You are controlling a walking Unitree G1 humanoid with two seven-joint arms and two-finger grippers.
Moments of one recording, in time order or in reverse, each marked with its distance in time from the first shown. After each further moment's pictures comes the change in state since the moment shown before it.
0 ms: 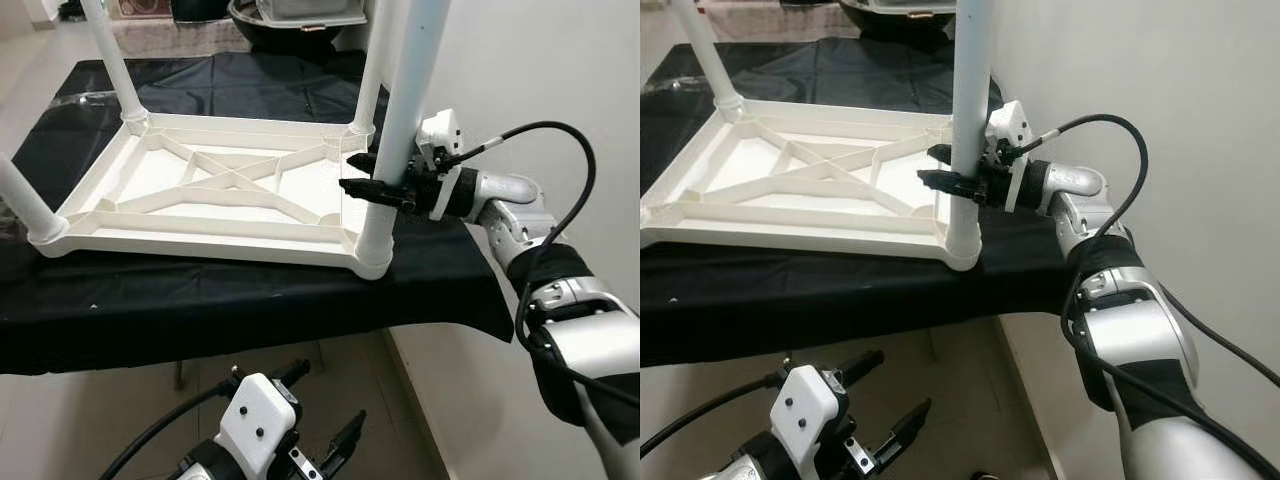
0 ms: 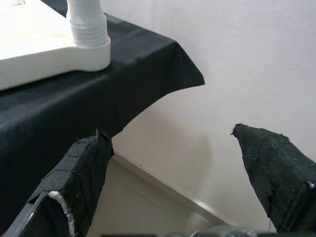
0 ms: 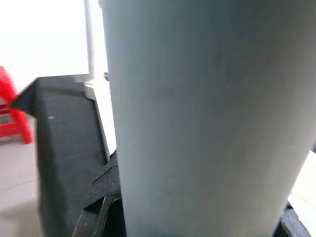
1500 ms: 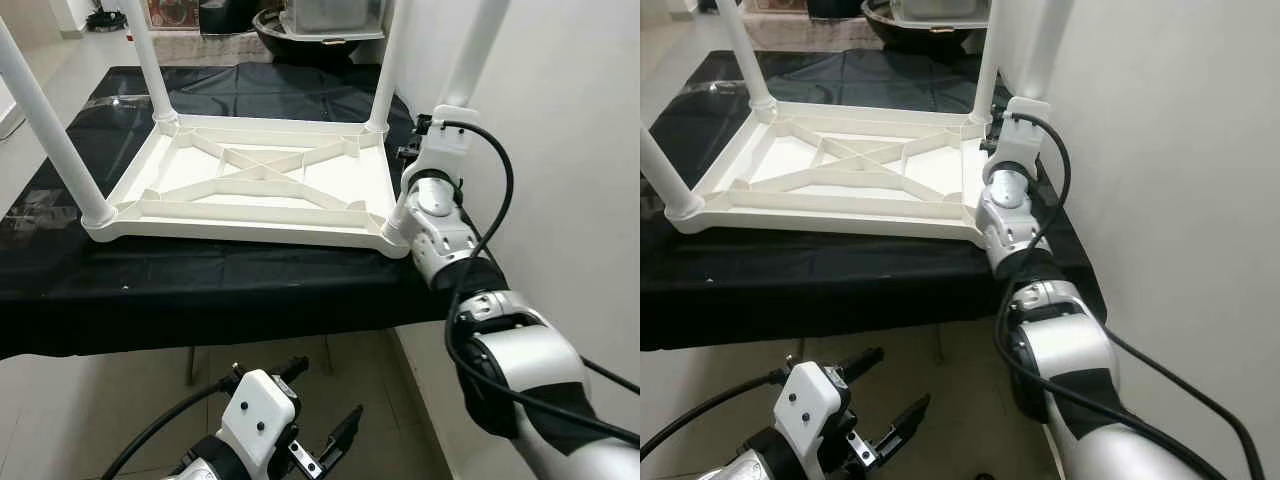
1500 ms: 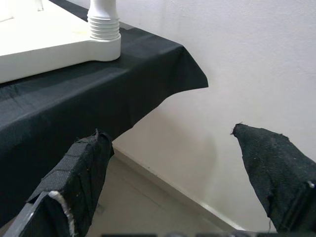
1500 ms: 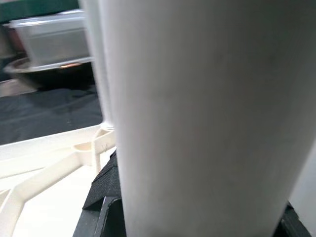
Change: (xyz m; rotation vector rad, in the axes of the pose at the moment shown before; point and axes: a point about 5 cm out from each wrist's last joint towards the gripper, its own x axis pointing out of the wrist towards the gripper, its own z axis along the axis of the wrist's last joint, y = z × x) left arm 0.004 0.004 -0.002 0.004 -0.013 0.010; right arm 0.028 -0.007 -0.023 0.285 0.080 -1.506
